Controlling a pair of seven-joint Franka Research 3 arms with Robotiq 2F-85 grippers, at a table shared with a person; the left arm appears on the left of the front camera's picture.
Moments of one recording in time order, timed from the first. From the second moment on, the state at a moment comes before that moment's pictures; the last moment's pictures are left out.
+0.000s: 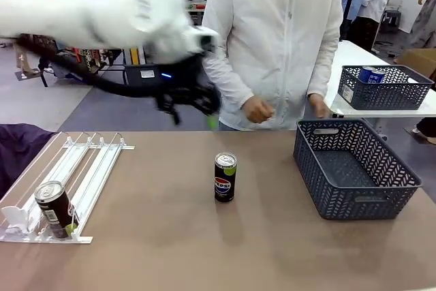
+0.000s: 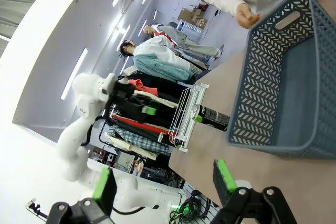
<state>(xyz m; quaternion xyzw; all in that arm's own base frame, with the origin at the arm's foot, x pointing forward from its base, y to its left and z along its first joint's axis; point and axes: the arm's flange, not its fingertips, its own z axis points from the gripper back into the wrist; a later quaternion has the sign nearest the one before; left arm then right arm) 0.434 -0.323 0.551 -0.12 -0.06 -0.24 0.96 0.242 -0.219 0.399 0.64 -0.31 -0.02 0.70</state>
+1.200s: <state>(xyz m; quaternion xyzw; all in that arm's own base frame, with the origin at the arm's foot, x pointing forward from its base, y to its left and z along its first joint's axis) 0.304 0.135 0.448 -0.58 -0.15 -0.10 0.79 0.242 -0.219 0.399 0.64 -0.31 -0.02 0.70</state>
